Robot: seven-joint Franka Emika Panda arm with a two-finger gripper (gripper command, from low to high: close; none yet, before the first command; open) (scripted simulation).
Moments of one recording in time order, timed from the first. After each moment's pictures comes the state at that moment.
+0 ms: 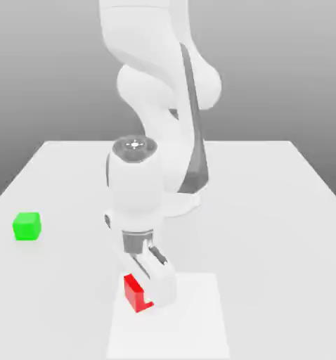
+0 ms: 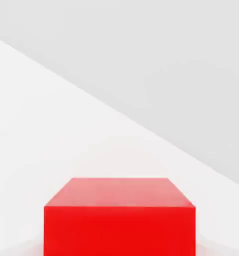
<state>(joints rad) -0.33 0.21 0.16 -2.76 -0.17 2.97 1.80</state>
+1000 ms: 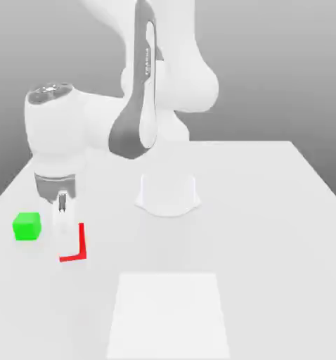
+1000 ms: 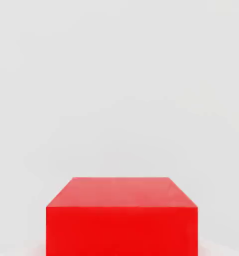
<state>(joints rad) -0.66 -0.06 0.01 -2.80 -0.06 2.74 1.64</state>
